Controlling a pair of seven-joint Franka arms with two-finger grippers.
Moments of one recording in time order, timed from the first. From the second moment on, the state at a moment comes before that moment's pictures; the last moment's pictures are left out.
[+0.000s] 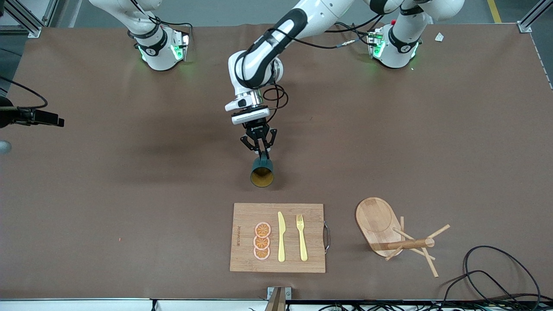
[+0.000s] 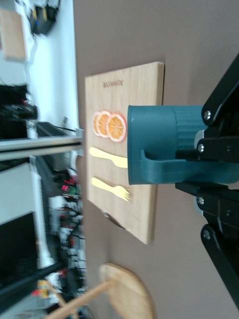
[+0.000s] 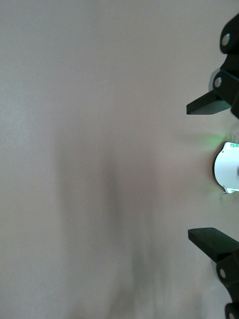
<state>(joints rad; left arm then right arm) -1.12 0.87 -0.01 -1.45 1.39 2.01 -2.07 -0.08 0.18 -0.09 -1.49 0.02 1.38 -0.10</state>
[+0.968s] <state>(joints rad) -1.26 1.11 -0.05 -1.39 1.72 1.70 -2.56 0.12 0.21 -0.06 -1.56 0.14 1.61 0.26</state>
